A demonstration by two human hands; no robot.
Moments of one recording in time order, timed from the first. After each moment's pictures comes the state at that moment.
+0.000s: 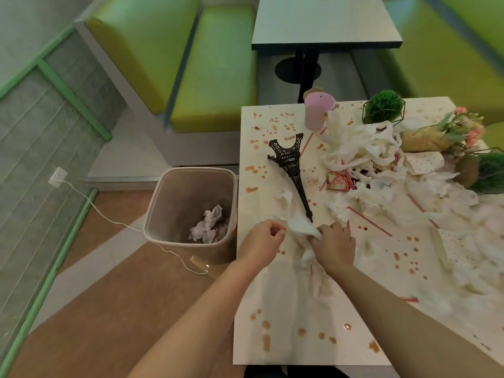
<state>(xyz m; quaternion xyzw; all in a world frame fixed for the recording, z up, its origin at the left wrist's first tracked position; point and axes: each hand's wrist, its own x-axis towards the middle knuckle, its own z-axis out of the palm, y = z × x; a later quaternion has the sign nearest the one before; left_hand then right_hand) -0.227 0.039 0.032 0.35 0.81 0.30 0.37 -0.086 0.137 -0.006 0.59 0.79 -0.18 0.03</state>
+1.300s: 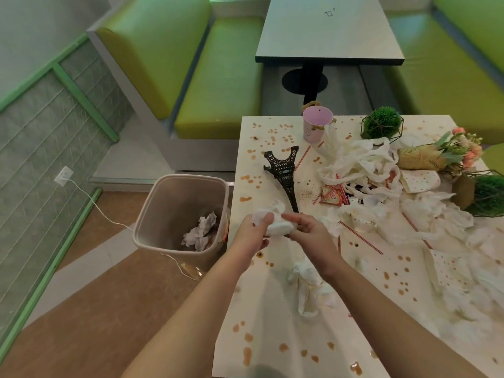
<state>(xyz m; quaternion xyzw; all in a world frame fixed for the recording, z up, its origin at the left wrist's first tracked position) -0.228 0.073 0.051 0.09 0.71 0.51 0.47 -0.098 0.144 0.062 0.42 0.58 -0.67 -0.18</state>
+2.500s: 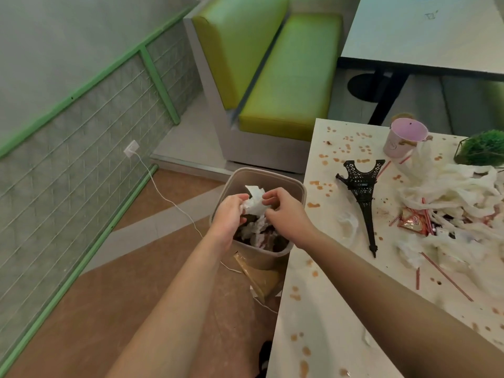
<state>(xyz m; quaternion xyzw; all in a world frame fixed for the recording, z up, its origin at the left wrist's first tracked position) -0.378 -0.042 0.077 0.04 0.77 0.56 0.31 -0.288 0.070 0.083 0.31 0.78 -0.54 -0.05</state>
